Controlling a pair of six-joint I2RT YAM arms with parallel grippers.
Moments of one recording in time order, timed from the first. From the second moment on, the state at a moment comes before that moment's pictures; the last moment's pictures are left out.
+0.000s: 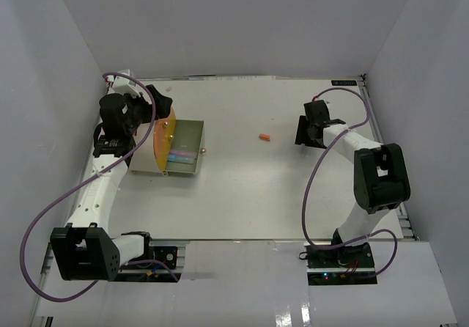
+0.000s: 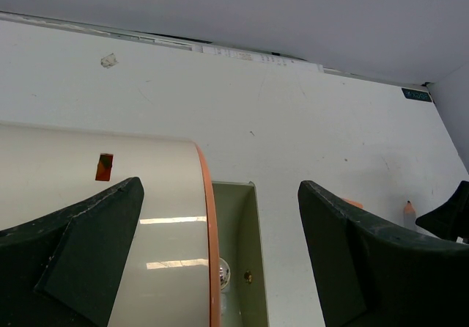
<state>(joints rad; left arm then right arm) -0.01 1.18 1.00 -0.01 0.23 -0.32 0.26 1.70 1.08 -0.35 0.25 0.32</state>
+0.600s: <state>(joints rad) -0.01 1.18 1.00 -0.02 0.24 -0.32 0.24 1.94 1.31 -0.45 0.20 0.34</state>
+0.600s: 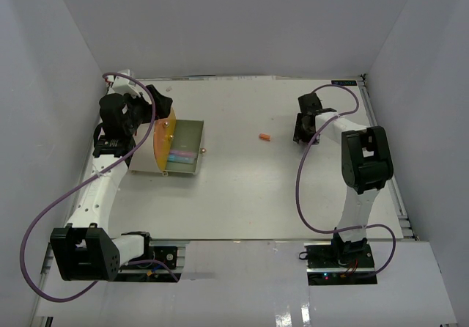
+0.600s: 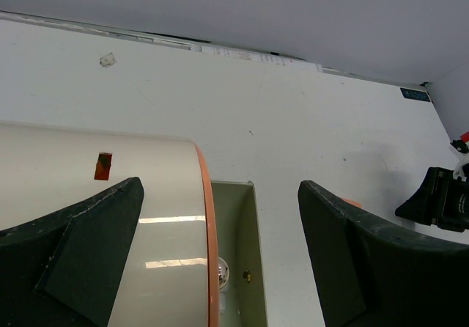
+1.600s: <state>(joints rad) -0.07 1.09 1.03 -0.11 0.45 -0.38 0.45 1.32 1.08 -0.02 -0.08 0.31</state>
